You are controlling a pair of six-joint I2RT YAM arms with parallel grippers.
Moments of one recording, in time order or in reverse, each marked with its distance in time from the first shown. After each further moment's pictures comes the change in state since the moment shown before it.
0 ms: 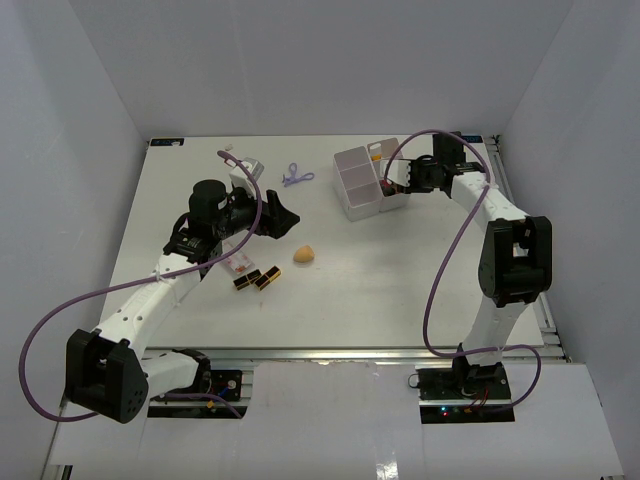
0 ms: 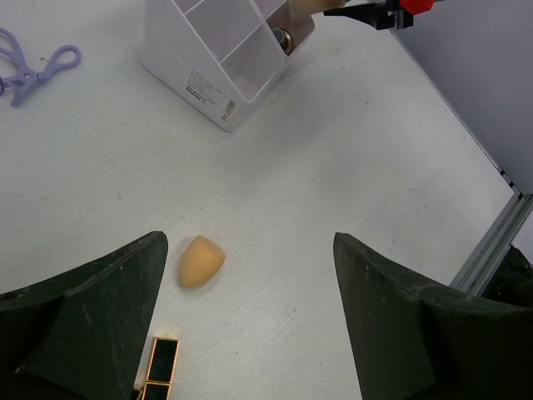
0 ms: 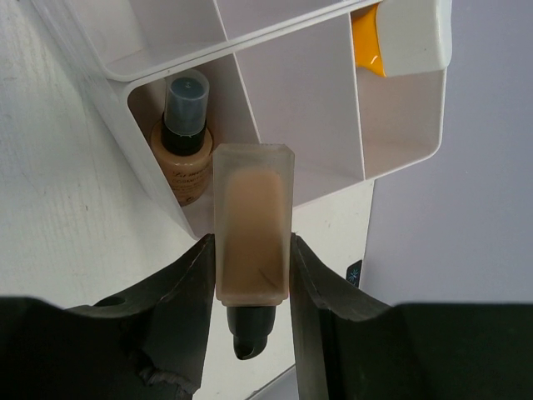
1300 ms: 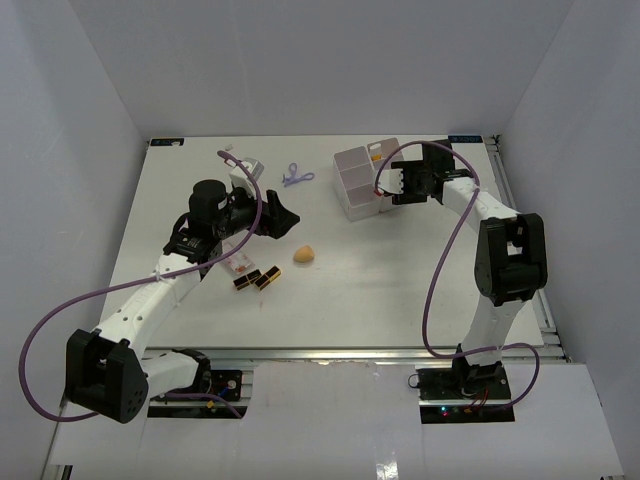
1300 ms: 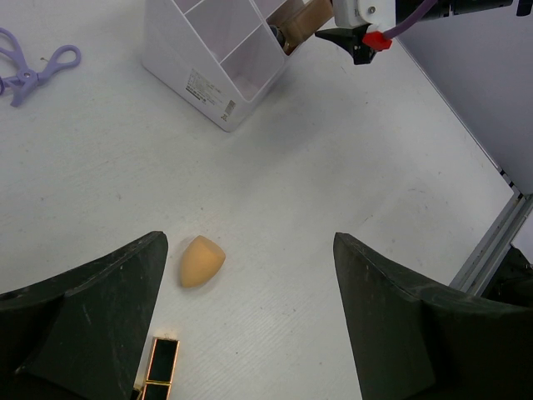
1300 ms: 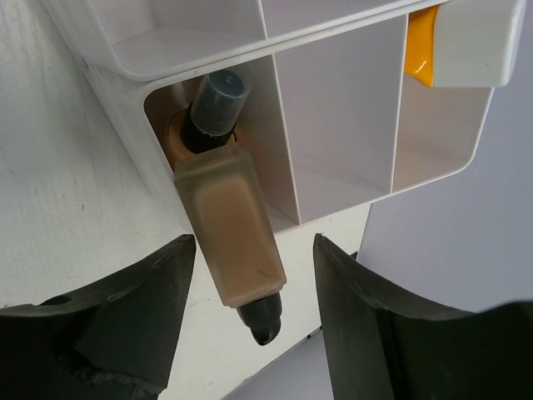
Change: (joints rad) left arm 0.000 0.000 0.000 0.000 0.000 0.000; right arm 0.037 0.018 -0.059 0.070 0.116 -0.044
